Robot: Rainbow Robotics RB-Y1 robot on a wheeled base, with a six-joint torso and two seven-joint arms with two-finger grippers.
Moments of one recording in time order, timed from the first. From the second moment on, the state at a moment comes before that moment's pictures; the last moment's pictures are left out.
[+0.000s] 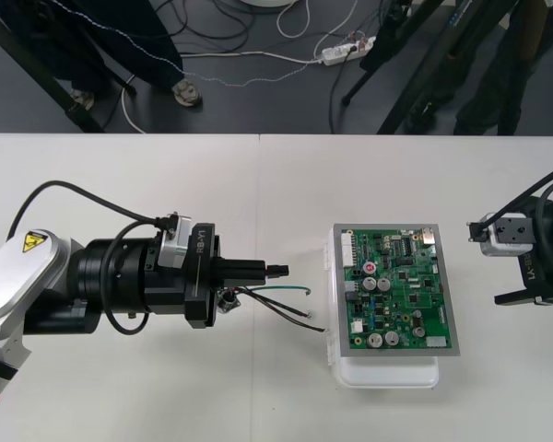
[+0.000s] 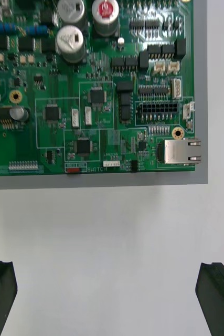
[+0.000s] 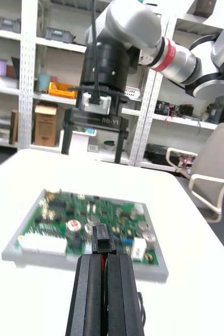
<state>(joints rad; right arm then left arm) -0.16 -0.99 -0.05 -2.10 1.87 -1.56 -0.50 -0.18 0.54 -0.29 -1.65 -1.00 -1.21 -0.08</state>
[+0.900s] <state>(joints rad) -0.18 -0.88 0.14 -2.10 2.24 -1.57 -0.50 -0.33 0.39 -0.29 -1.06 -1.00 -1.43 -0.49</state>
